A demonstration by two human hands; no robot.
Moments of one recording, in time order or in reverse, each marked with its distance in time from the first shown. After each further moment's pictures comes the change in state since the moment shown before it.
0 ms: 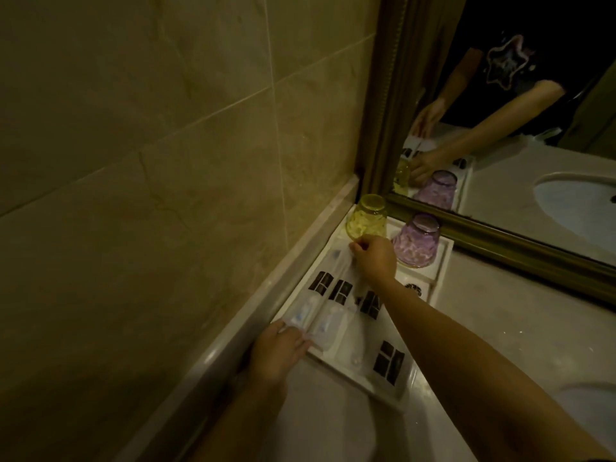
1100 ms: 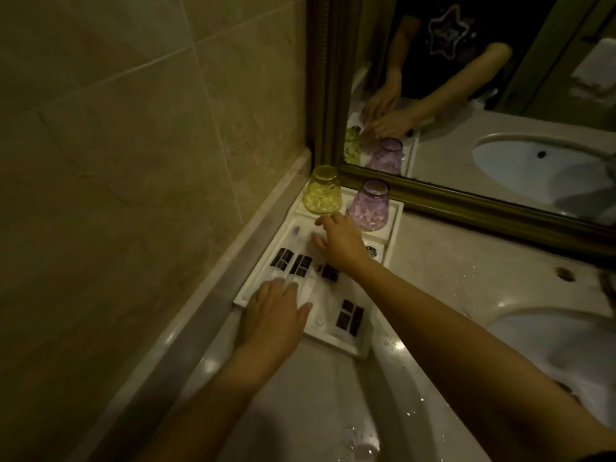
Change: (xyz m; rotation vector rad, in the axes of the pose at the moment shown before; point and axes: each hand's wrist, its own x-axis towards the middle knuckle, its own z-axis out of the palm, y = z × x) left_hand 0.015 -0.028 0.024 1.537 -0.007 0.688; right_hand -0.045 0.011 -0.031 -0.413 -0.123 -0.317
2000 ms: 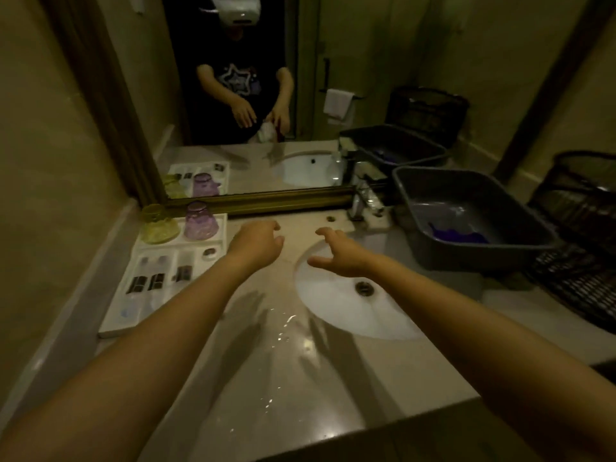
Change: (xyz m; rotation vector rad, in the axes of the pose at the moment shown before) left_hand -0.068 0.209 -0.071 -0.137 -0.031 0.569; right_hand -0.316 0.053 -0.189 0.196 0.026 0.548
